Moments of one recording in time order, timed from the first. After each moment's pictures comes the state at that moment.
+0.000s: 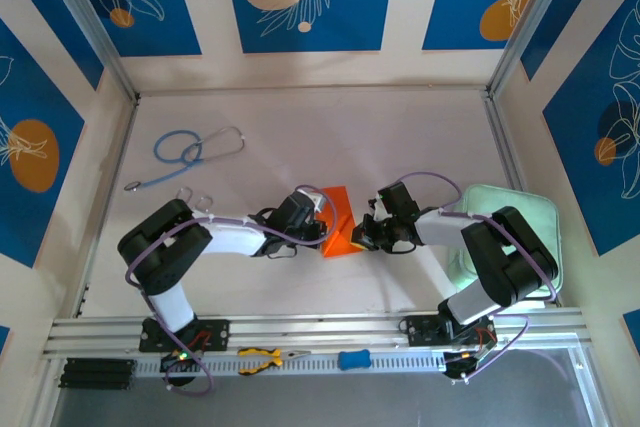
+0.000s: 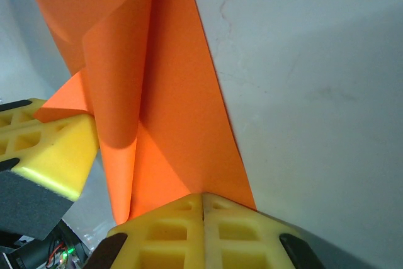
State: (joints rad) left arm -0.86 1.73 0.74 0.17 0.11 -0.58; right arm 0.46 1.52 0.54 -0.10 -0.55 0.81
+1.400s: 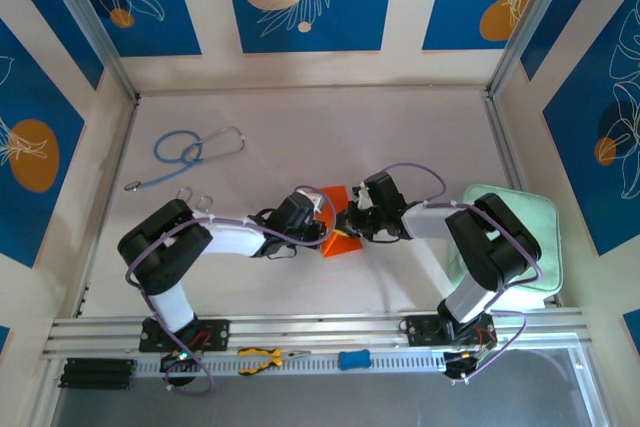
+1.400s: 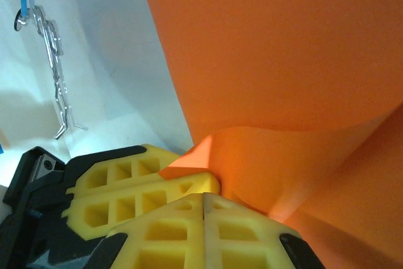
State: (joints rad) left arm -0.86 1.73 0.73 0.19 0.11 -0.58; right arm 0.53 1.64 0.63 0.13 -0.60 0.95
